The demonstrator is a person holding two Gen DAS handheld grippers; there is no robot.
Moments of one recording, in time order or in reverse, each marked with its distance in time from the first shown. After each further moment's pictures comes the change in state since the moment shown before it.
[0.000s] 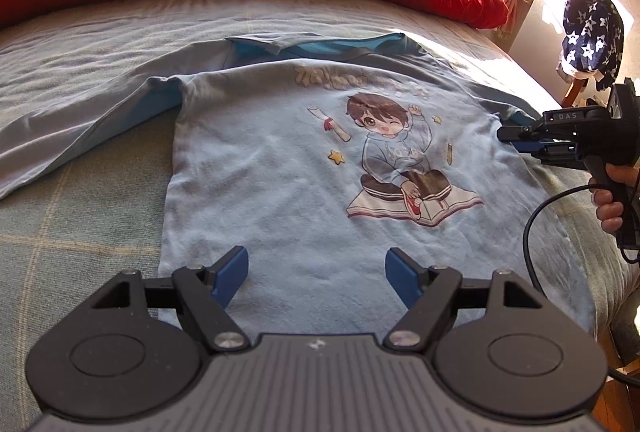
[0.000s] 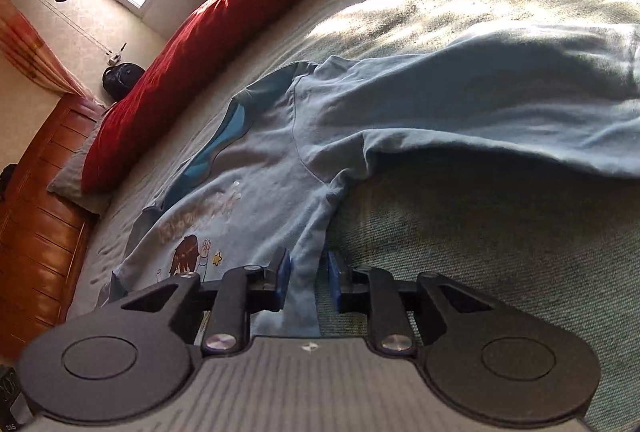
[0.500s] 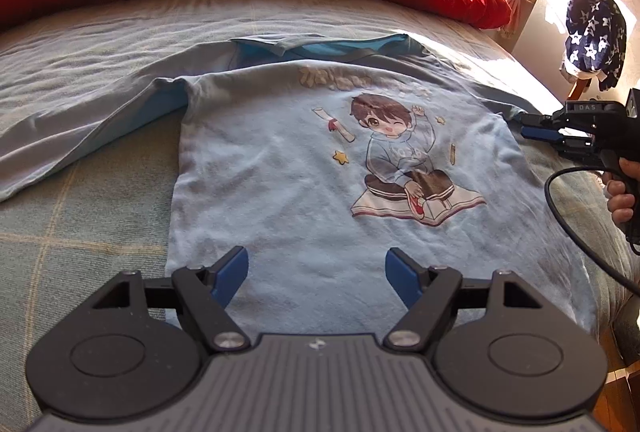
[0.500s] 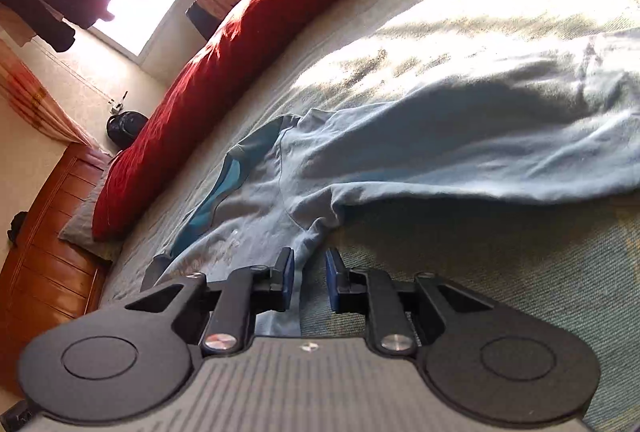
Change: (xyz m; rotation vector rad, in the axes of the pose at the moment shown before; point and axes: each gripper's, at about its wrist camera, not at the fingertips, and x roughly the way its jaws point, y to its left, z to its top) left arm -0.004 0.001 0.003 0.016 -0.008 0.009; right arm -0.035 -0.016 0.008 0.061 -0.110 0.036
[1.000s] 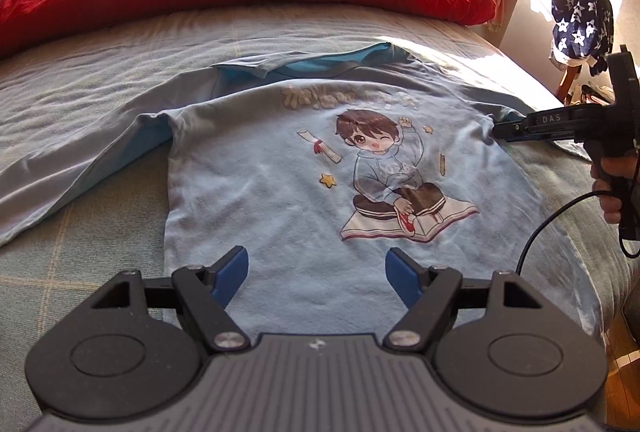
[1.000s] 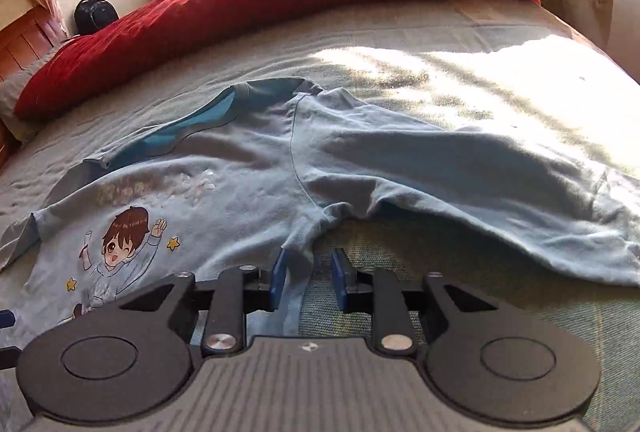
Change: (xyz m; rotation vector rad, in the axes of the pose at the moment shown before) left arm 0.000 -0.008 0.008 0.057 -0.019 0.009; right arm 0.027 0.070 -0.021 -0.398 0.046 -0.309
